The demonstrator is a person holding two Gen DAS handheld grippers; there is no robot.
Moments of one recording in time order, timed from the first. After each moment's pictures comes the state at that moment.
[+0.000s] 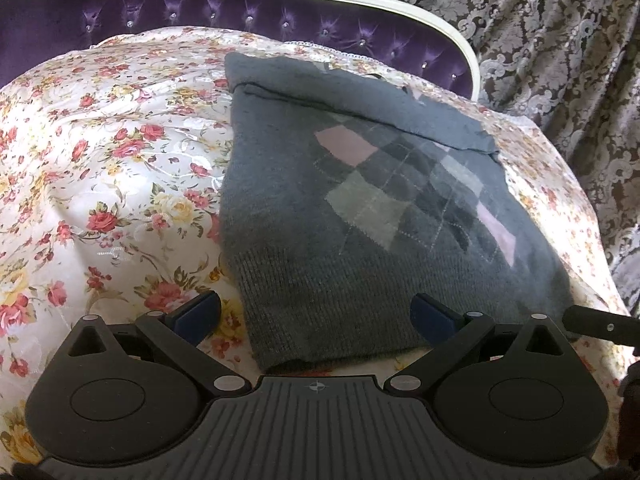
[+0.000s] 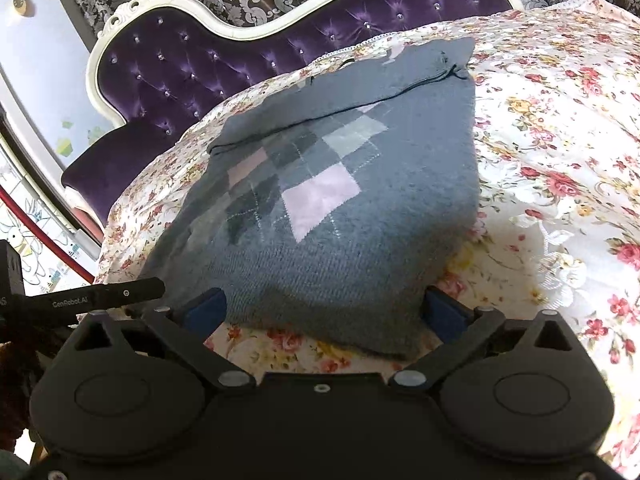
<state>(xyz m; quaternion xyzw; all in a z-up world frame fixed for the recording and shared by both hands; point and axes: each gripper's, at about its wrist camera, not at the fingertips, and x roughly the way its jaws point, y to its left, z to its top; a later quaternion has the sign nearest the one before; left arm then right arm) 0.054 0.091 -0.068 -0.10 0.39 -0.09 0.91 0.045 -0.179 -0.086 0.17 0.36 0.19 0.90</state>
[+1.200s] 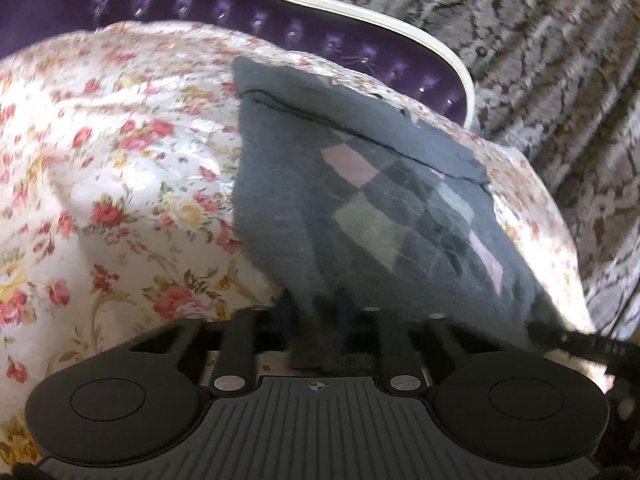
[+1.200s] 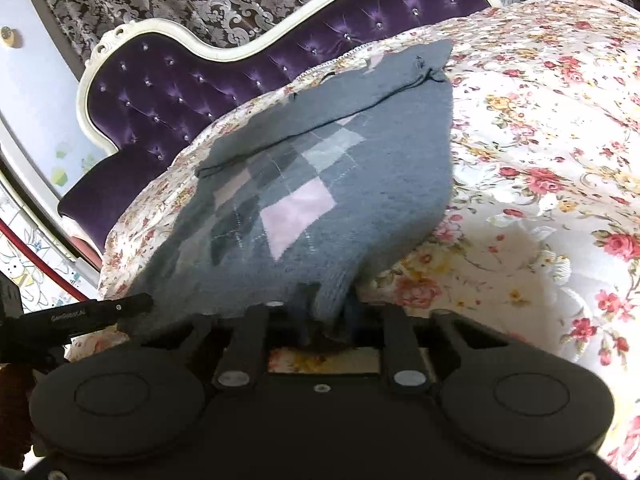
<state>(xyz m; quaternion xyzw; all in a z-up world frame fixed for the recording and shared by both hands) 0.058 0.114 -0.070 -0.17 0.37 -0.11 0.91 0.051 -0.193 -0.091 0.21 0.35 0.17 0.90</state>
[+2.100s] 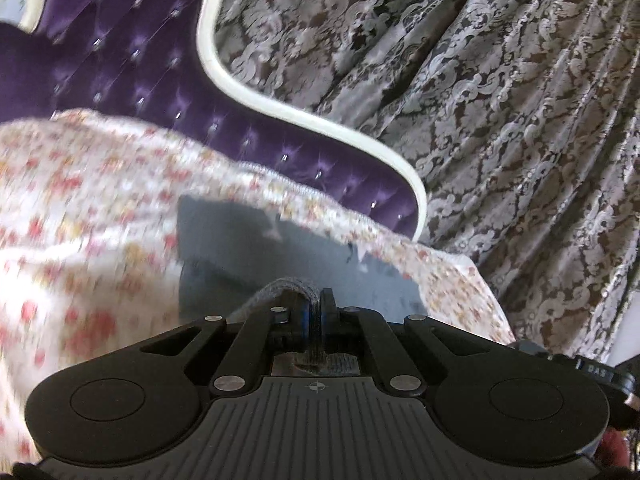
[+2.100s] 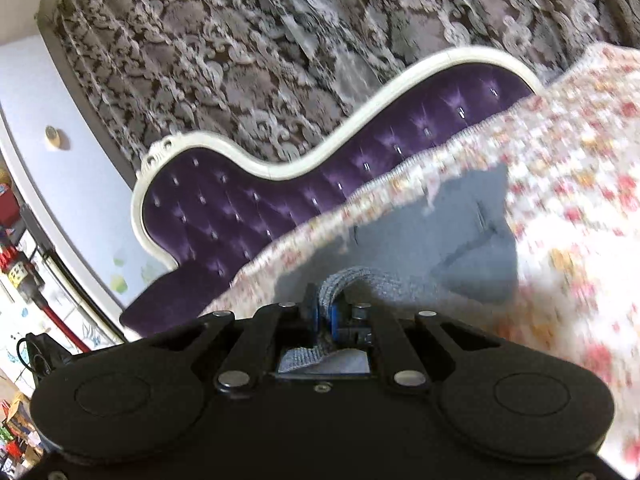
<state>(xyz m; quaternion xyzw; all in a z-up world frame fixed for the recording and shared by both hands) 0.133 0.130 0.026 -0.21 0.24 -0.16 0.93 0.126 -0.218 -0.003 0.28 0.20 0.22 0.91</state>
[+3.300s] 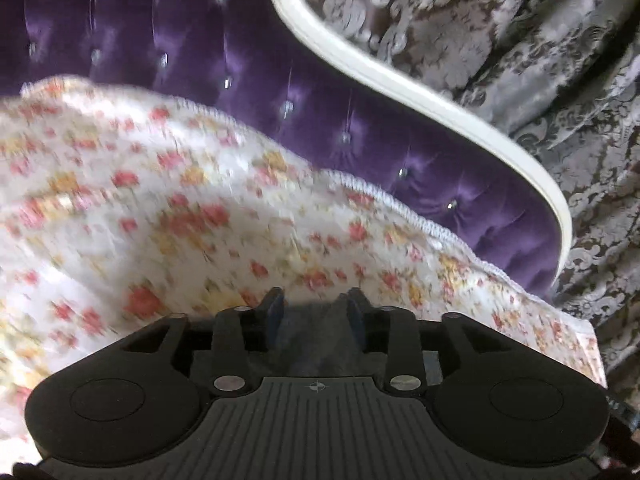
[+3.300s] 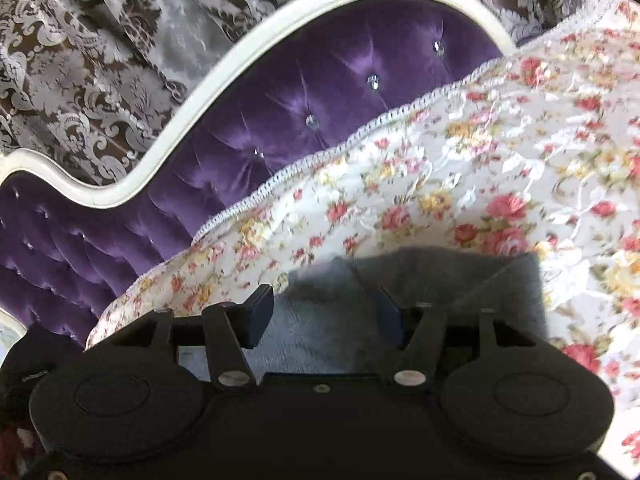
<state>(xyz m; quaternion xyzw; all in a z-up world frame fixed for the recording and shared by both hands) 0.414 0.163 -0.038 -0.23 0.31 -0.03 0.92 0.413 -0.231 -0.073 0.28 0.29 0.08 0.91</state>
